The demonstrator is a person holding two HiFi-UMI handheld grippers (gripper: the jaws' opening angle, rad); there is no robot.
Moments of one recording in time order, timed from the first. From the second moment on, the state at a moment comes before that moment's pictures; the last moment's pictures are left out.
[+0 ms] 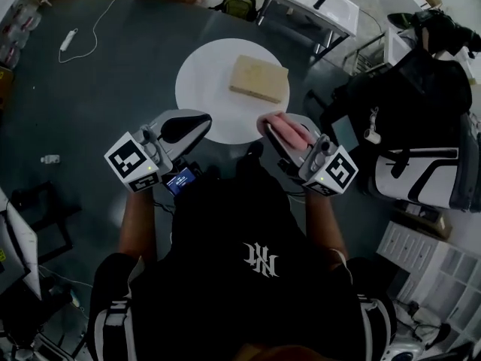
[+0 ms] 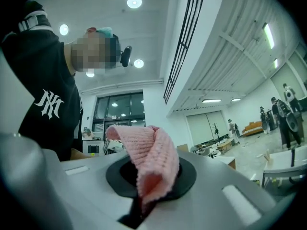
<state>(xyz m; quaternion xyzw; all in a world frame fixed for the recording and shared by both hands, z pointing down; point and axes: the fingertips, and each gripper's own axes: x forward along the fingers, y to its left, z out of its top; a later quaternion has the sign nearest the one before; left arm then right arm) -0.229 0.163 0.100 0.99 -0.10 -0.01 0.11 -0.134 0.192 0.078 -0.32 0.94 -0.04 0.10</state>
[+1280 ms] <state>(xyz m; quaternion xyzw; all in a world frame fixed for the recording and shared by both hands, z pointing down) -0.125 0.402 0.174 0.97 -0.15 0.10 0.13 -0.068 0.444 0.118 -0.29 0.95 -0.07 0.11</state>
